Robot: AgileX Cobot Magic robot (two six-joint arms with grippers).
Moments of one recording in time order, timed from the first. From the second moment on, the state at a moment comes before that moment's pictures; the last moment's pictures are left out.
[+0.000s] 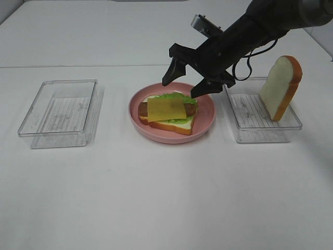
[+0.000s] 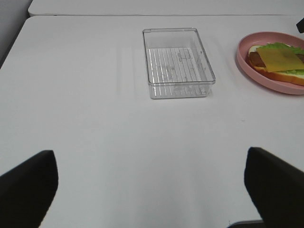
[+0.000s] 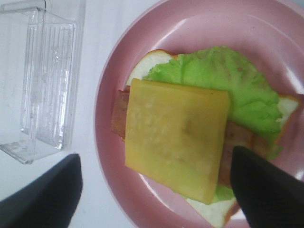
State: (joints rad) left arm 0.08 0.00 -0.52 -0.09 1.08 0.04; right arm 0.29 2.17 -1.60 0.70 0.74 -0.31
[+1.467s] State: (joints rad) left arm 0.08 0.00 -0.52 -0.09 1.08 0.04; right arm -0.01 2.13 -1.85 0.06 1.04 0.00
